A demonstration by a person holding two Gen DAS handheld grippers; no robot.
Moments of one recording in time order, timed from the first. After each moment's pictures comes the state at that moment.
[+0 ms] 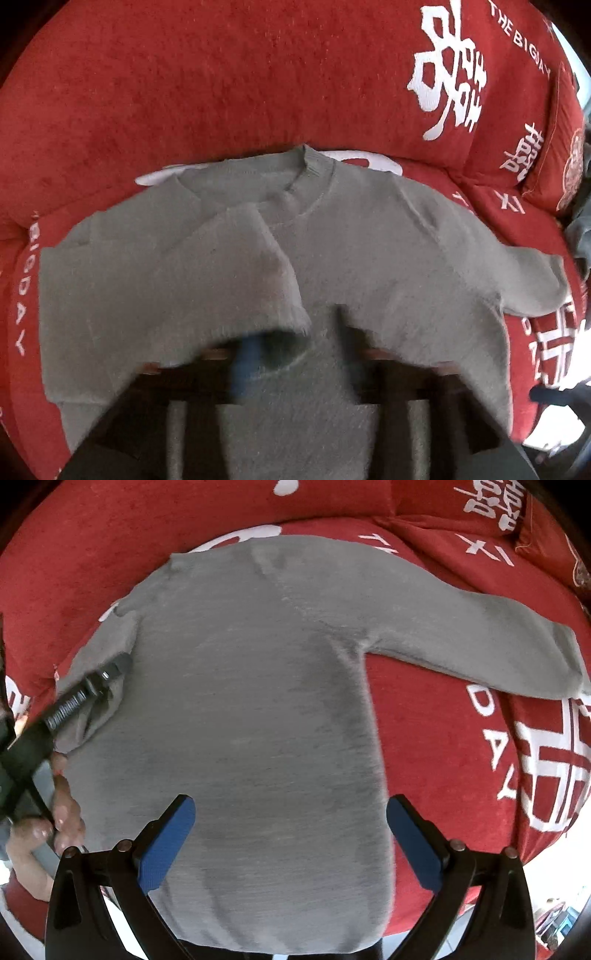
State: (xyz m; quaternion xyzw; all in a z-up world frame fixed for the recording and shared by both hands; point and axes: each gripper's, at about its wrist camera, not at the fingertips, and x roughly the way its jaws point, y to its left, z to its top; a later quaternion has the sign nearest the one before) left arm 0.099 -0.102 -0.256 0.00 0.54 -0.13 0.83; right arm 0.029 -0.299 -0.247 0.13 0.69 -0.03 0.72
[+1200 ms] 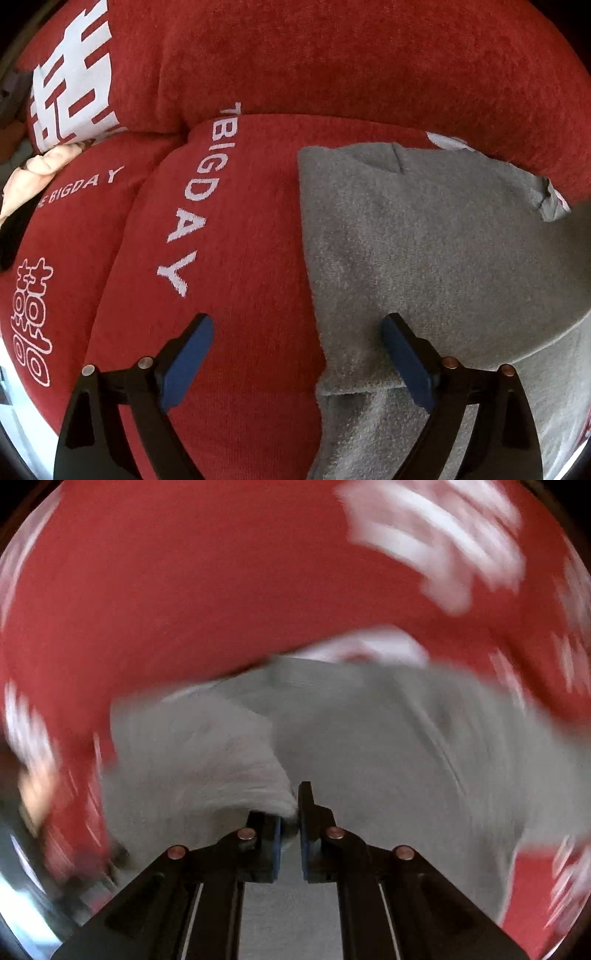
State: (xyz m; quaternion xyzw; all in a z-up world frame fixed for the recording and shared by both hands) left arm 0.089 0.097 -0.292 -0.03 0.58 0.09 0.81; right arm 0.166 -0.249 -0.259 0.22 0.58 0.00 0.78
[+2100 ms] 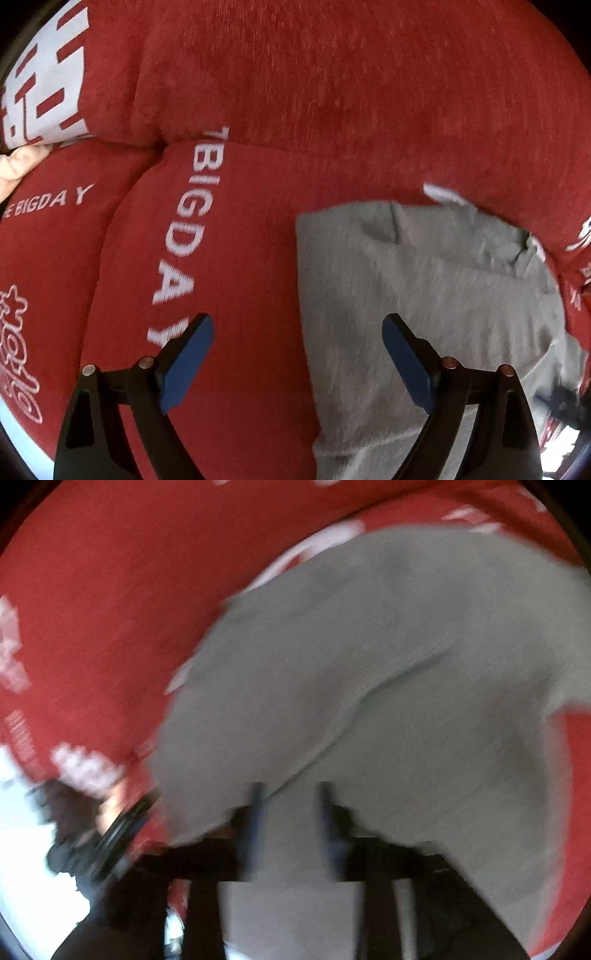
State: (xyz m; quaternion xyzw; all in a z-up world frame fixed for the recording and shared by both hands) left arm 0.152 0.139 -0.280 -0.11 0.60 0.03 0.80; right arm 0.110 -0.251 -0.284 0.37 0.62 0.09 0.68
